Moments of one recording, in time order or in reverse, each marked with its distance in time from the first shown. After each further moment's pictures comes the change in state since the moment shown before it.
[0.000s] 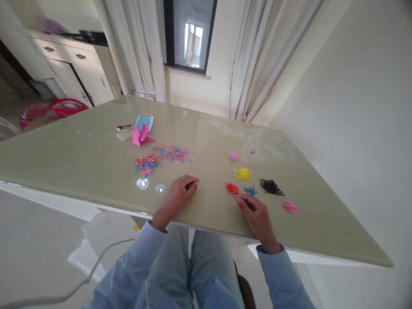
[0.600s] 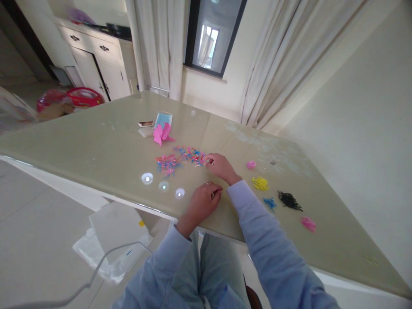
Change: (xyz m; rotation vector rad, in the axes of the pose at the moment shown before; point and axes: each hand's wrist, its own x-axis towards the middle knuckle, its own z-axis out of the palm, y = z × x) left_hand -0.005 0.009 -0.002 -0.030 -0.074 -0.026; right_hand 0.167 -0.084 0.149 -0.529 -0.419 -0.325
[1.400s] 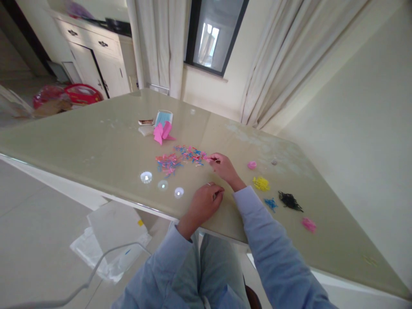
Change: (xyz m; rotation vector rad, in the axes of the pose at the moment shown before) left_hand -0.001 -0.001 0.003 -0.004 -0.018 0.006; right_hand -0.011 0.000 0.005 0.391 0.087 0.073
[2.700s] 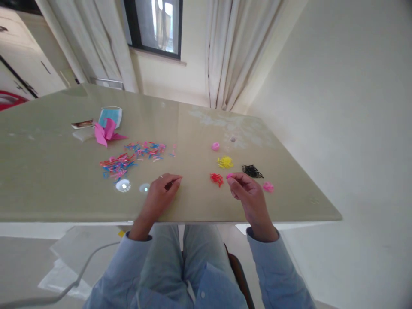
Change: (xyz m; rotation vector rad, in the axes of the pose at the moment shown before) left_hand 0.000 -0.009 -0.003 -0.028 0.076 0.011; right_hand -0.198 0.010 -0.094 0.614 0.520 0.318
